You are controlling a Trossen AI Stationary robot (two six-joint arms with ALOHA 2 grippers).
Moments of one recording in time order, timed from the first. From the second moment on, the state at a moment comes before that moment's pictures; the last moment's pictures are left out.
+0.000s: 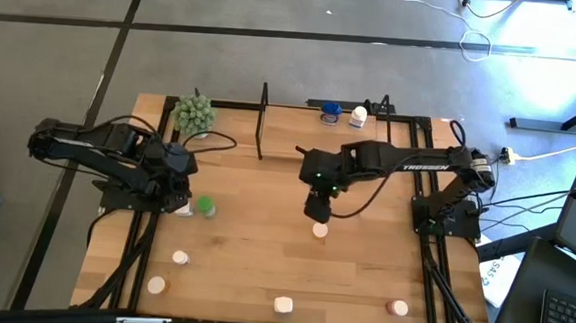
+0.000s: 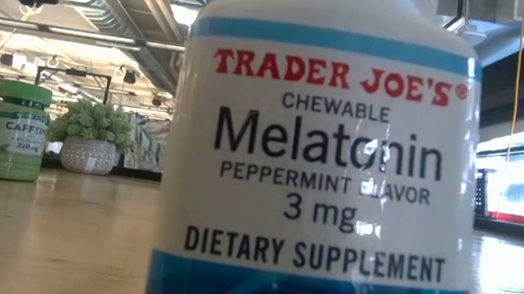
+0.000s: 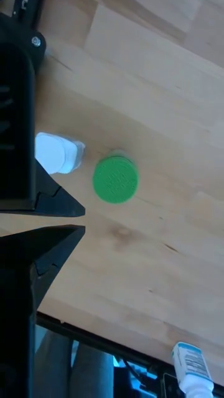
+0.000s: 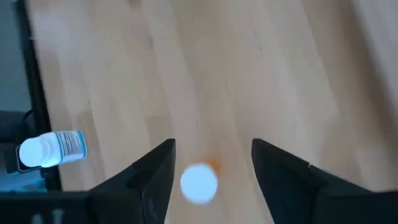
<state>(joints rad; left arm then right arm) -0.12 0.81 0.97 -1.16 0.07 -0.68 0.05 1.71 1.65 -1.06 -0.08 0.44</state>
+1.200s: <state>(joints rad) -0.12 0.90 0.97 -1.09 0.06 -0.62 0.17 1.72 1.65 -1.20 -0.06 0.32</state>
